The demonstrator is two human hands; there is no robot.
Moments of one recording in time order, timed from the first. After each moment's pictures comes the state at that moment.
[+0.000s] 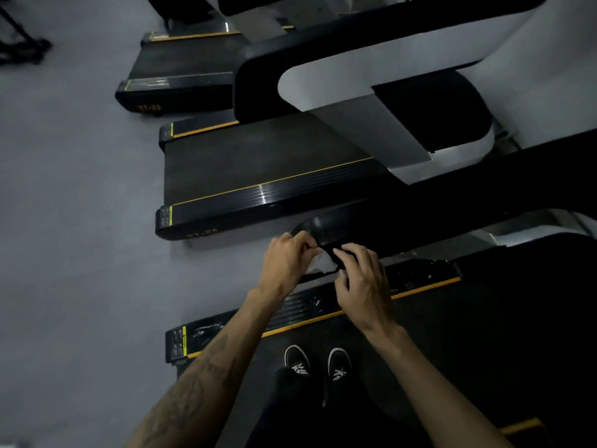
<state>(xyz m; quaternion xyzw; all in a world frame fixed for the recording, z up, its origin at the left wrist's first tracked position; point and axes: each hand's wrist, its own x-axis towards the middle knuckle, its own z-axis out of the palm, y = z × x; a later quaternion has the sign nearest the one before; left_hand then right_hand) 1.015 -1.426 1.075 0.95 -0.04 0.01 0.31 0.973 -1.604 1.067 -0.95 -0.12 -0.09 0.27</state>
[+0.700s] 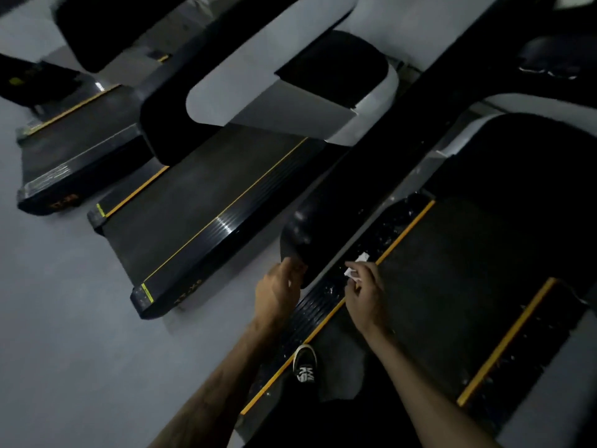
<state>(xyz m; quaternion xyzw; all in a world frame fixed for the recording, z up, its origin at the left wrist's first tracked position) 1.001 -1.360 1.041 0.93 -0.19 -0.09 0.30 0.910 -1.522 0.976 -0.83 0.25 -0.14 0.48</state>
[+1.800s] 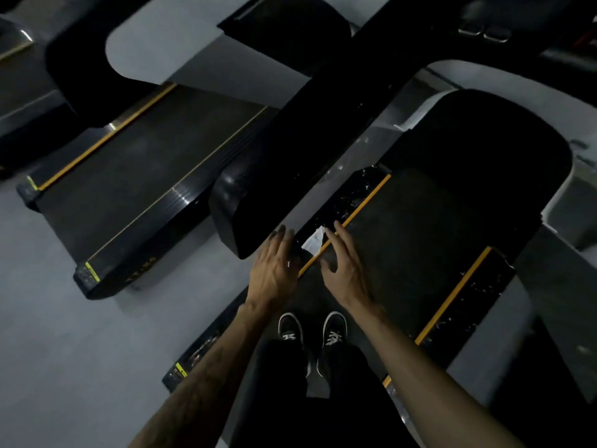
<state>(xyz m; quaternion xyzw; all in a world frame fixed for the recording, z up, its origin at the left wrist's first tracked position) 0.937 -1.454 0.981 0.93 -0.24 -0.17 0.22 0.856 -1.613 0.963 -0.89 0.18 -0.05 0.42</state>
